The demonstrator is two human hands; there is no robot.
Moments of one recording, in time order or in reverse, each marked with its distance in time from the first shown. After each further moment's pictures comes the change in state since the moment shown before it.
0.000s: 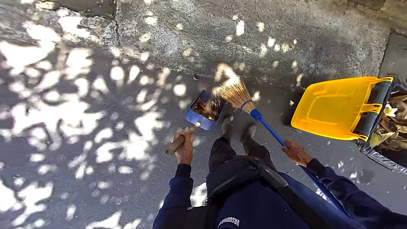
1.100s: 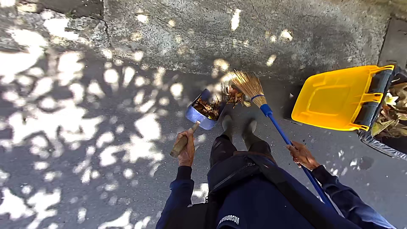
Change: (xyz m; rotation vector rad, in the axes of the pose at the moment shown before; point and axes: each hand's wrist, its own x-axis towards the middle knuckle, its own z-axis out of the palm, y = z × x) left_hand 0.004 0.005 -0.011 0.181 -0.170 0.098; right_hand -0.039 0.009 0.030 0.624 0.098 0.148
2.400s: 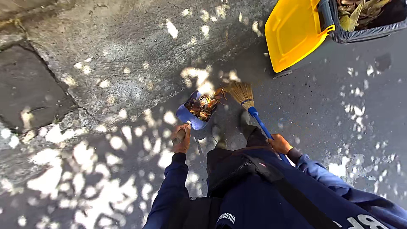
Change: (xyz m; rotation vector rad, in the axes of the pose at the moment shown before) left_hand 0.060 0.017 0.011 0.508 -0.598 0.325; right_hand -0.063 0.081 0.207 0.345 -0.007 0.160
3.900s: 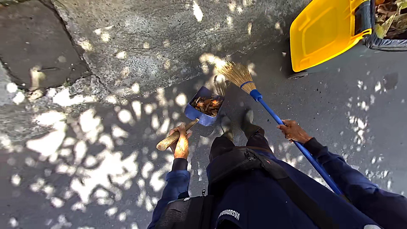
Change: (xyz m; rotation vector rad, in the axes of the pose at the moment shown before) left_hand -0.066 -0.084 -0.098 -0.534 0.374 -0.297; right_hand -0.044 -0.082 0.037 0.028 0.035 -0.158
